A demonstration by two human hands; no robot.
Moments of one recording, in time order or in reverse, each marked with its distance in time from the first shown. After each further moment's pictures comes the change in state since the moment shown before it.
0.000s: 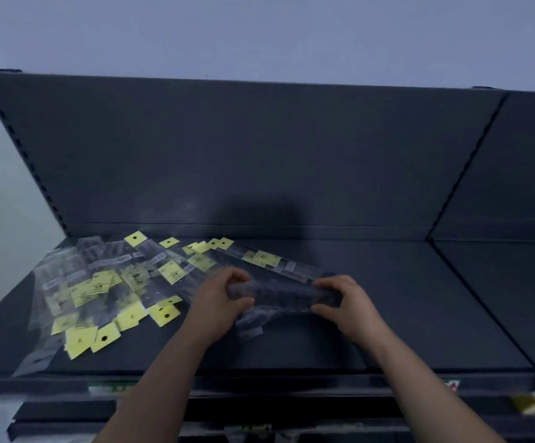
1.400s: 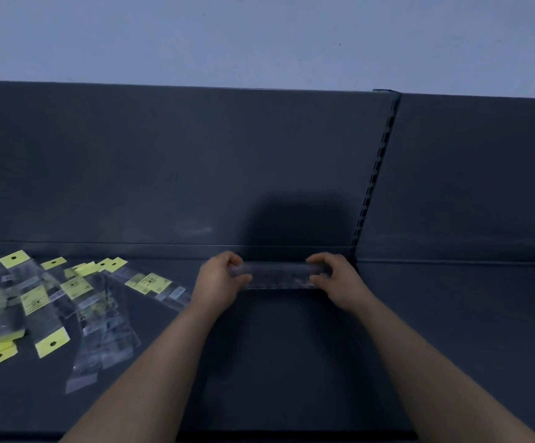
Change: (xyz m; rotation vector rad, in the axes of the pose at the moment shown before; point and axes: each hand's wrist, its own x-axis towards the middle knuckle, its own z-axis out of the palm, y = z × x) left_hand 0.116 0.124 0.191 0.071 0.154 -0.085; right_hand 0.098 0.143 -0.176 0.004 -0.053 0.036
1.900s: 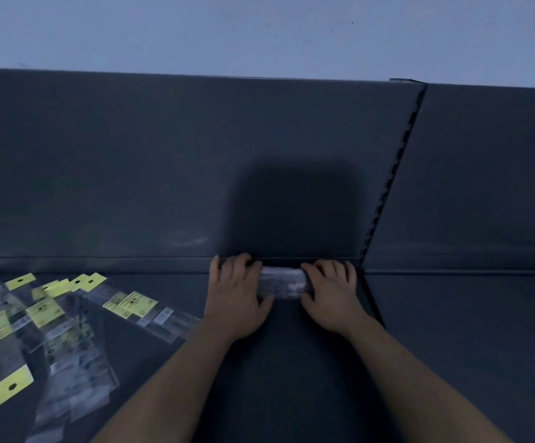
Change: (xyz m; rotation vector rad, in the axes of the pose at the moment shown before) left_hand 0.035 -0.023 0.050 0.740 -0.024 0.442; right_hand 0.035 0.021 0.030 -0.756 -0.014 -0.100
